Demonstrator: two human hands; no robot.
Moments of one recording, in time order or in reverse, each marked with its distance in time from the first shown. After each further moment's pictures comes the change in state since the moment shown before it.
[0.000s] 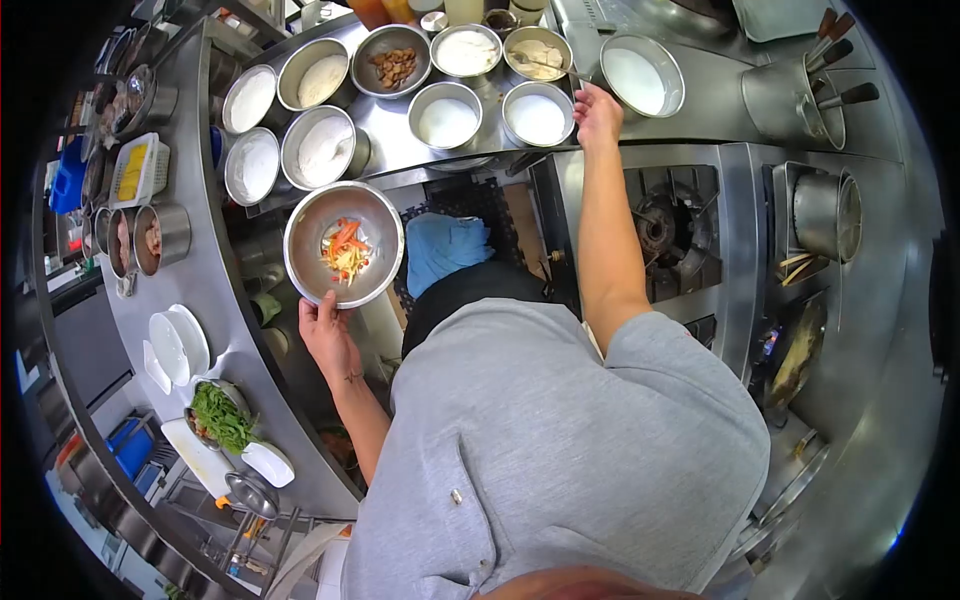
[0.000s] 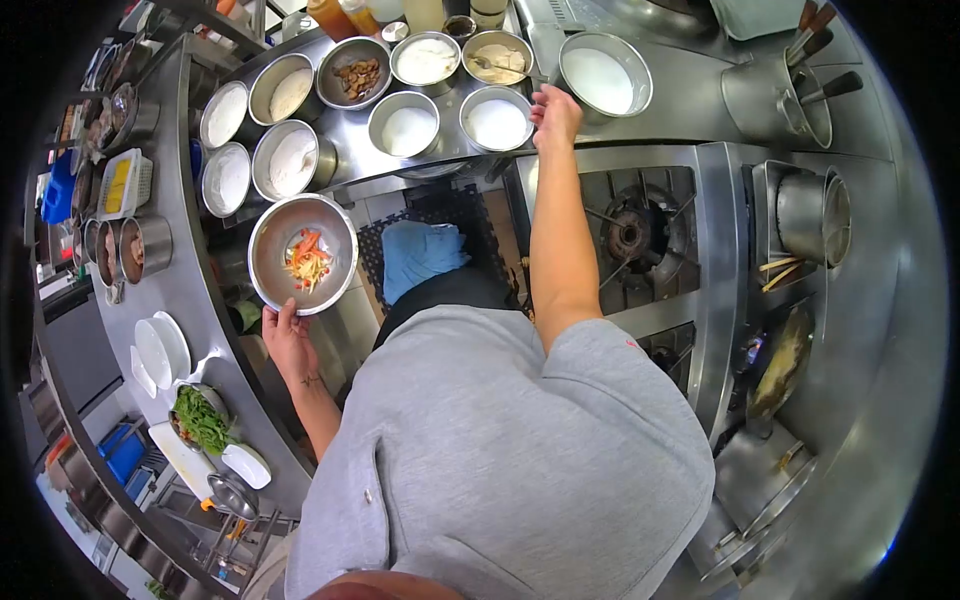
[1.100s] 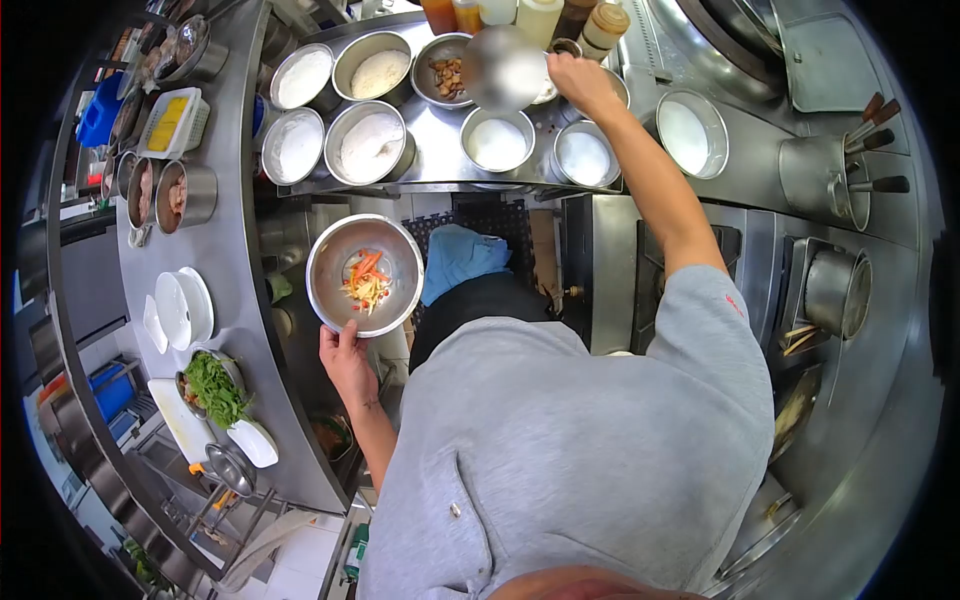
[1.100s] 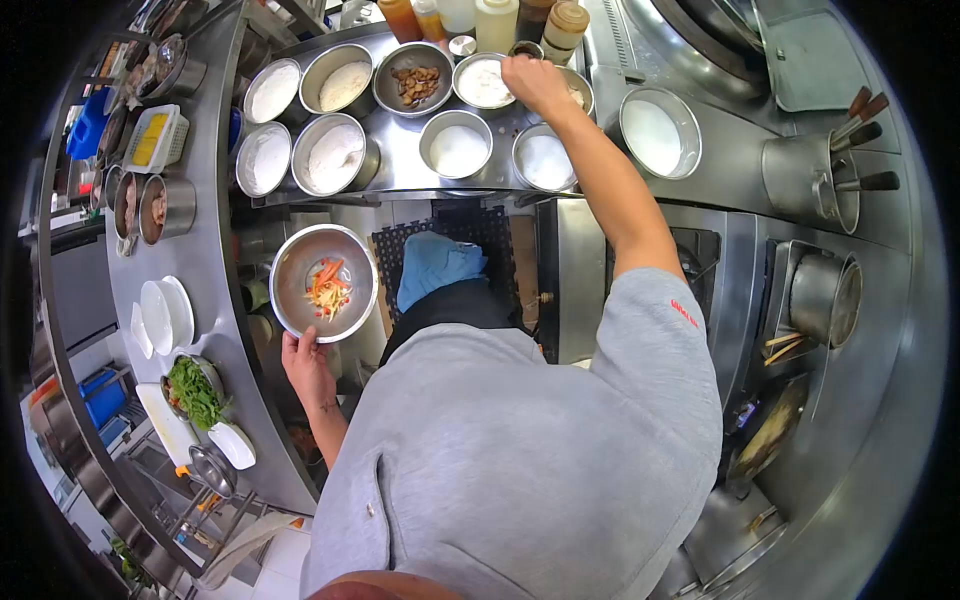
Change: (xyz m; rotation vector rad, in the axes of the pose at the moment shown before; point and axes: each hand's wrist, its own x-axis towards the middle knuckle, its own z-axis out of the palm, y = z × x) left_hand -0.031 -0.007 -0.013 -0.035 0.186 -0.023; right_hand 0.024 -0.016 0.153 -1.812 -0.694 -1.434
